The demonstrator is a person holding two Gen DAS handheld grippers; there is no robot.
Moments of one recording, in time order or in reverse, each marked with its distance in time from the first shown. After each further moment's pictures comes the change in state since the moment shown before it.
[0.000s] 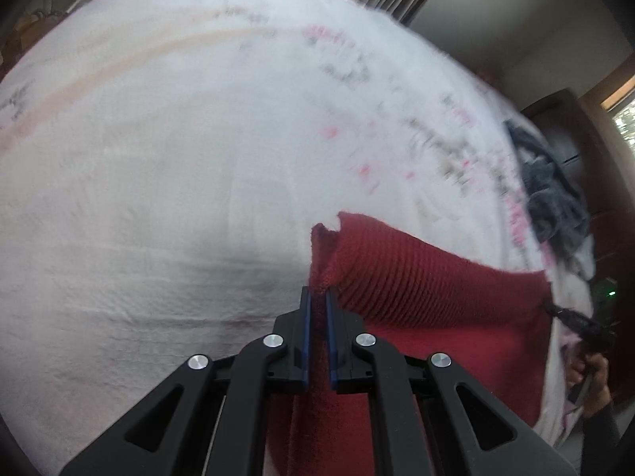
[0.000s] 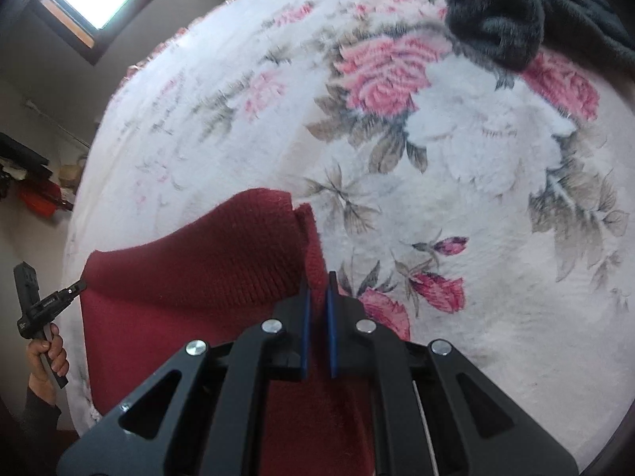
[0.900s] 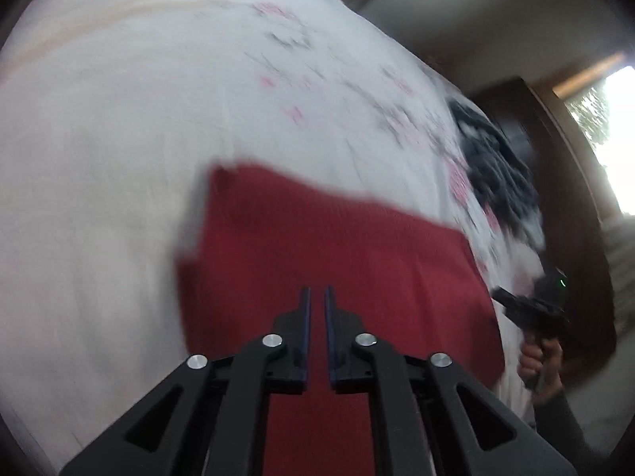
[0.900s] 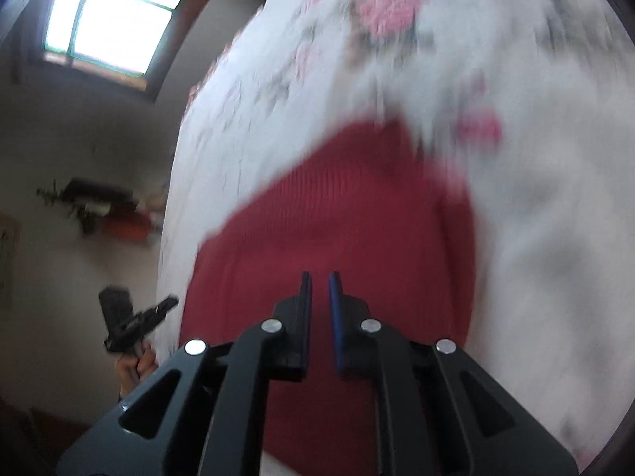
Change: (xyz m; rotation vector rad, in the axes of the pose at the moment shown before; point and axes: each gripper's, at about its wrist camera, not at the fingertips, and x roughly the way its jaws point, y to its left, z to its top) left arm -0.019 -0.013 -0.102 0.068 0.050 -0.208; right arm -0.008 -0.035 -0.105 0.149 0.045 0.410
